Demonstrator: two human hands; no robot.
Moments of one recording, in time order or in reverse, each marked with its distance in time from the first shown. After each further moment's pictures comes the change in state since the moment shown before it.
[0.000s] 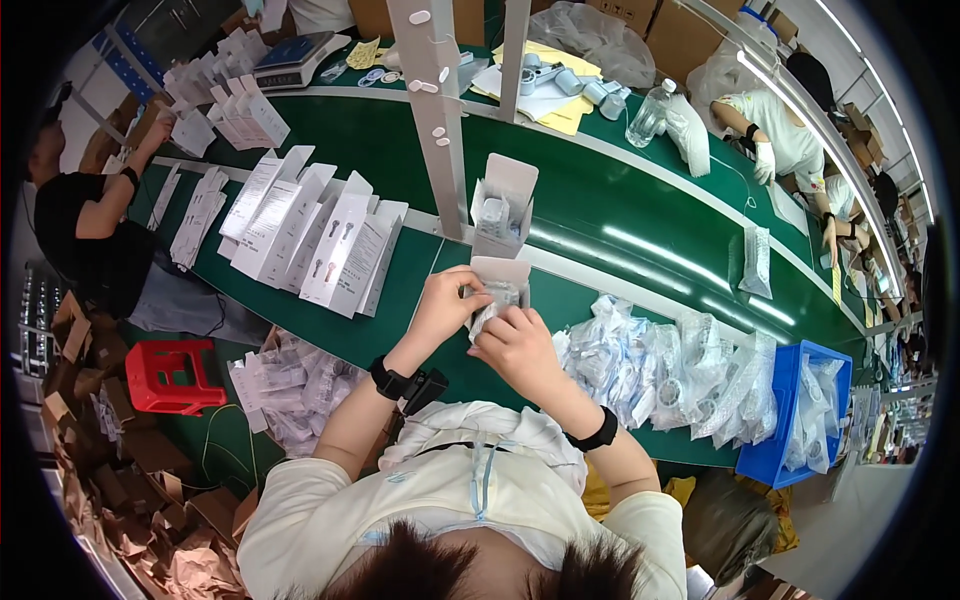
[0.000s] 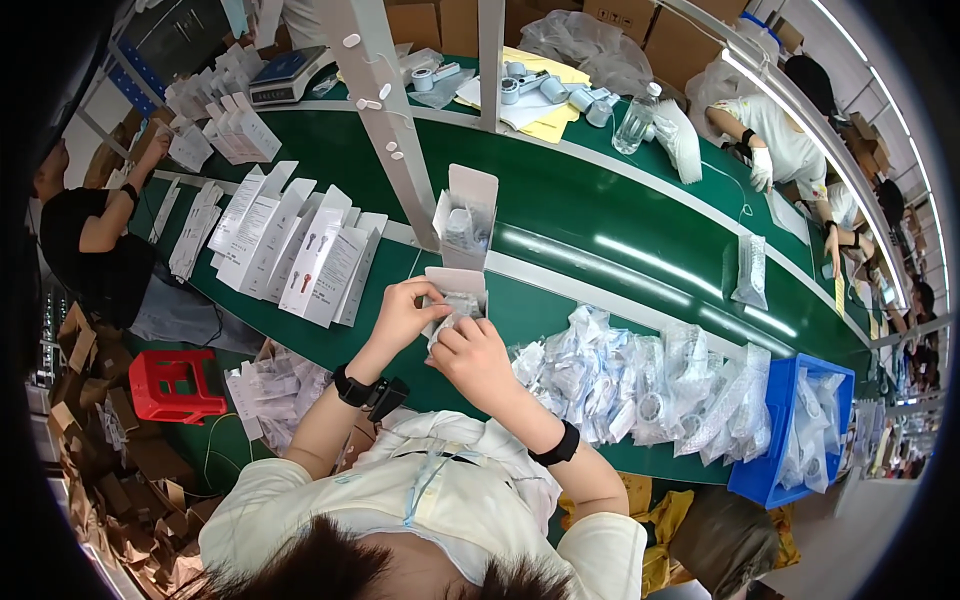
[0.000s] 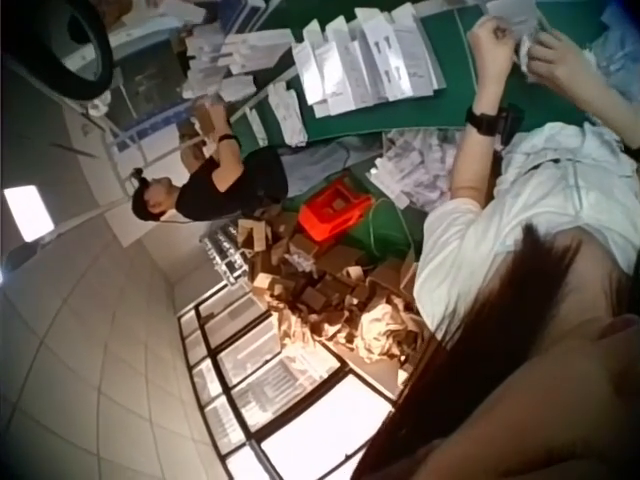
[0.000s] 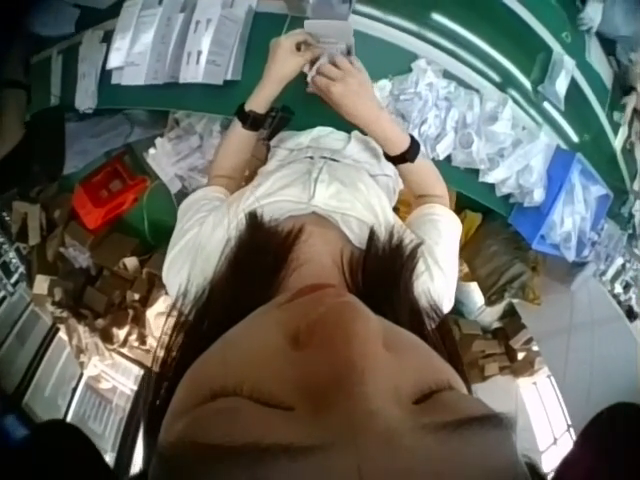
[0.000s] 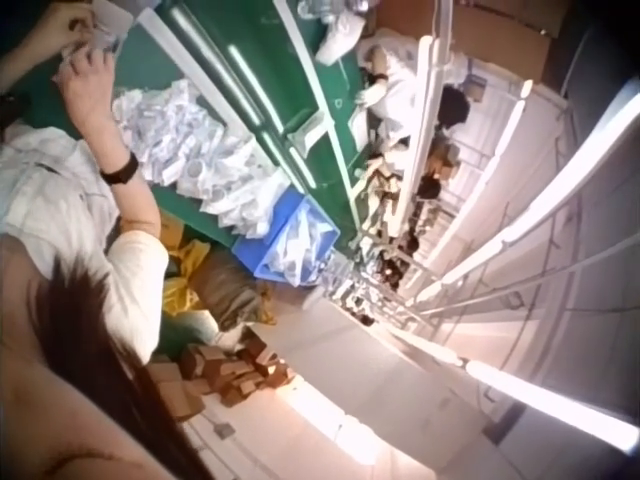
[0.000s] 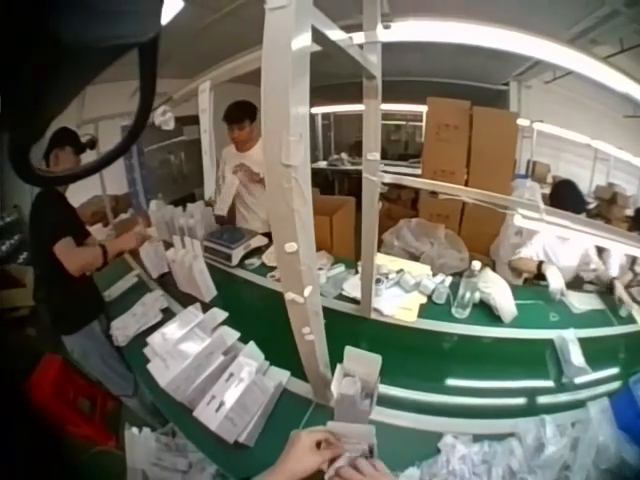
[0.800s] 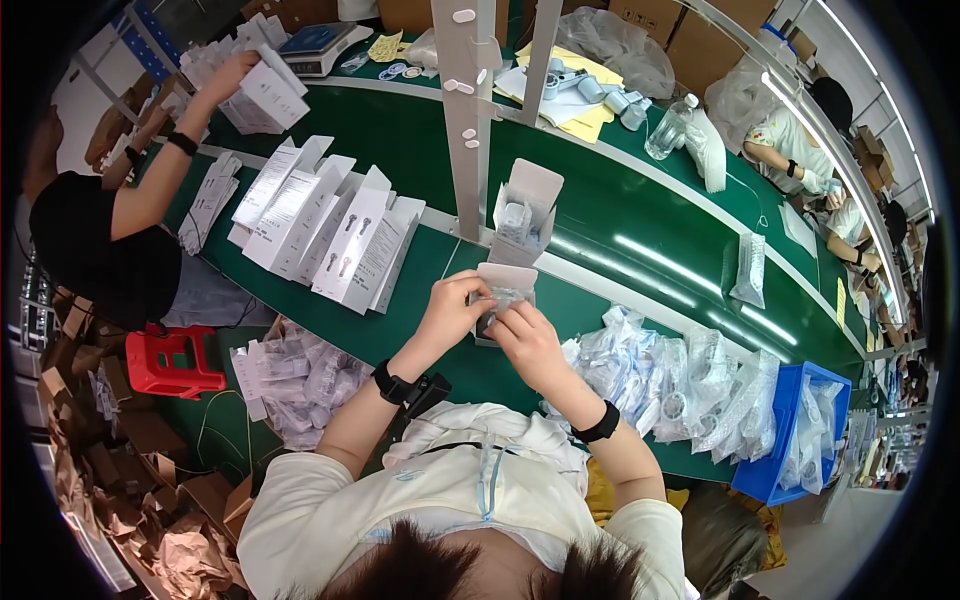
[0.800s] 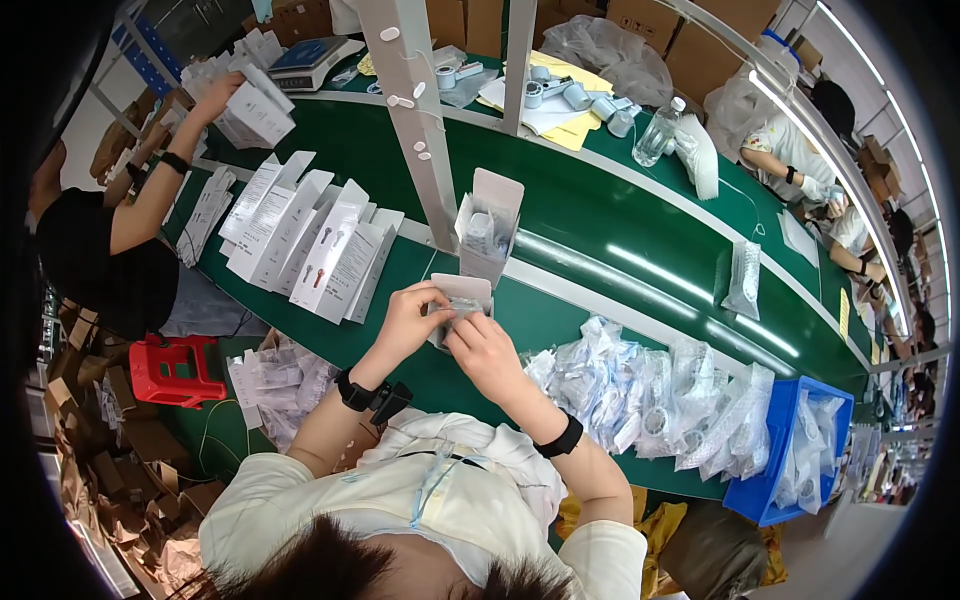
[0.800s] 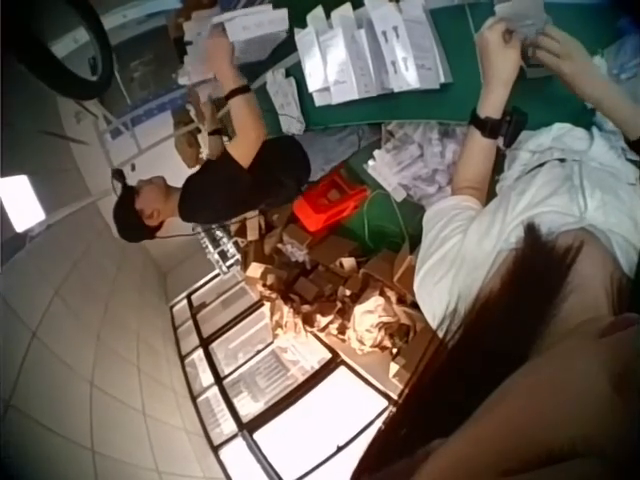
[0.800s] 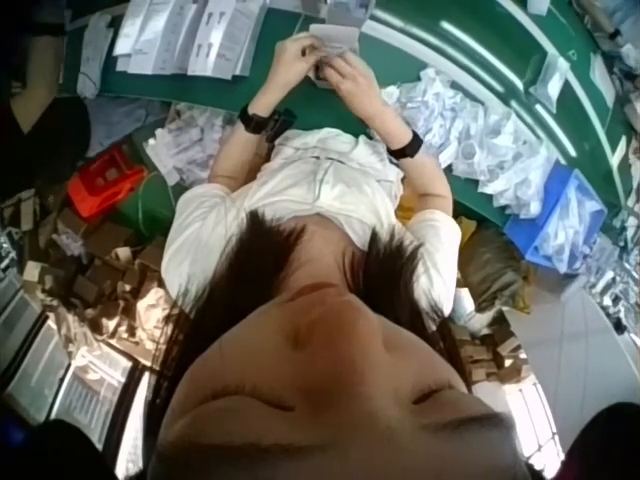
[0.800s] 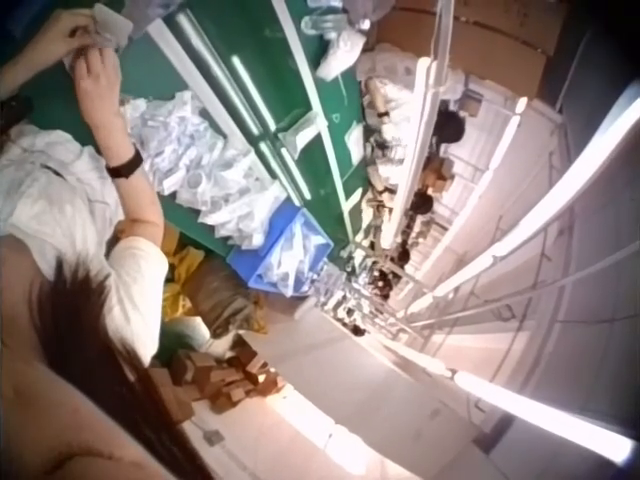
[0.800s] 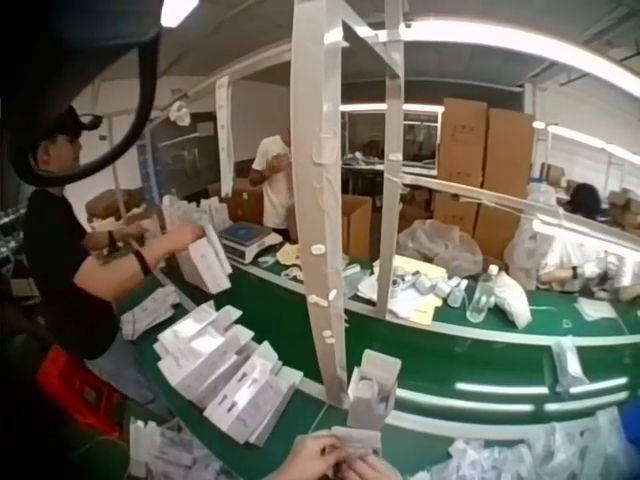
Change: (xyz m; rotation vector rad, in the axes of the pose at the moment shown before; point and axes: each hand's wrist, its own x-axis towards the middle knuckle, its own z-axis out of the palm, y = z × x) left_hand -0.009 -0.009 -0.011 0.021 0.066 0.072; right_hand 0.006 0.018 0.030 0.012 0.090 -0.037
